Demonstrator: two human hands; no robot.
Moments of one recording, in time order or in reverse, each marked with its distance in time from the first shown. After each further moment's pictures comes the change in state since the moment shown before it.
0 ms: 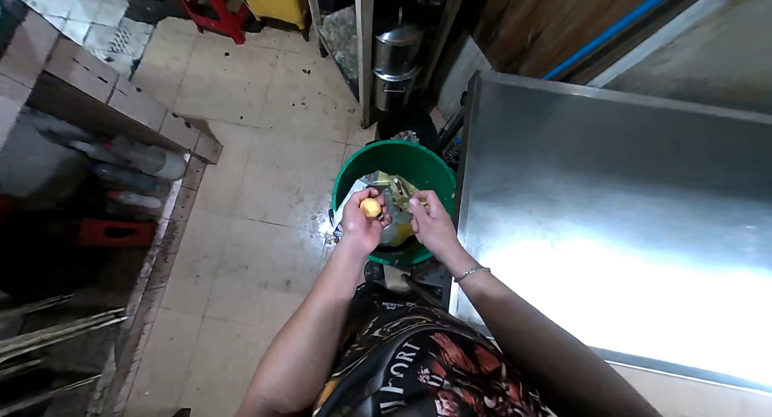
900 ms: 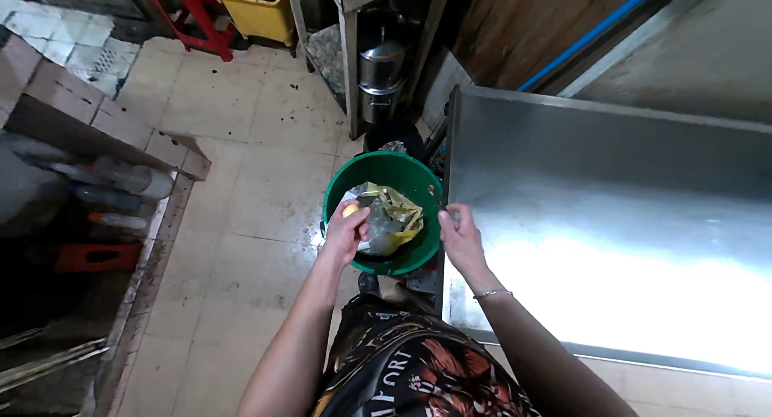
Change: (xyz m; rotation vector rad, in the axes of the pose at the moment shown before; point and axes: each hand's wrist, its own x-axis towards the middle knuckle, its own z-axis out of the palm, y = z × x) left_hand 0.008 0.008 -0.024 0.370 -0.130 0.102; right_hand -0.023 0.025 -0.051 -0.086 0.292 -0.005
